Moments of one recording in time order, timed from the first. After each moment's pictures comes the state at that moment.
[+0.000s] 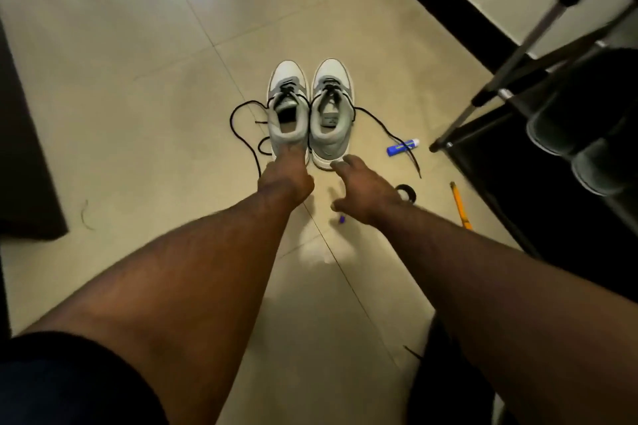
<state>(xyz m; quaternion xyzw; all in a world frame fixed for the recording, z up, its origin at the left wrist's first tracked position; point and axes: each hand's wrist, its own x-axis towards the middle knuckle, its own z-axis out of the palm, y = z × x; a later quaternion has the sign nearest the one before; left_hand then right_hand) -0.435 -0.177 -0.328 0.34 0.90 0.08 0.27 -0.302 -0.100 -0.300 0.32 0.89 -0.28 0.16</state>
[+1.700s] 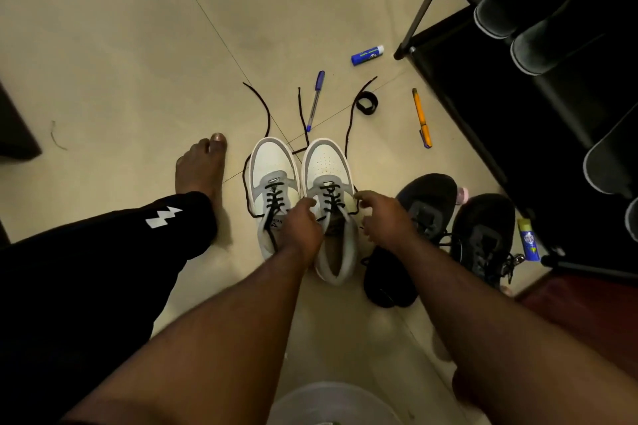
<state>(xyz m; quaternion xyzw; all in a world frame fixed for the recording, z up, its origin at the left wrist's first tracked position) -0.212 -0.319 -0.350 0.17 0.85 0.27 0.42 -0.097 -0.200 -0.336 0.48 0.73 -0.46 0.14</state>
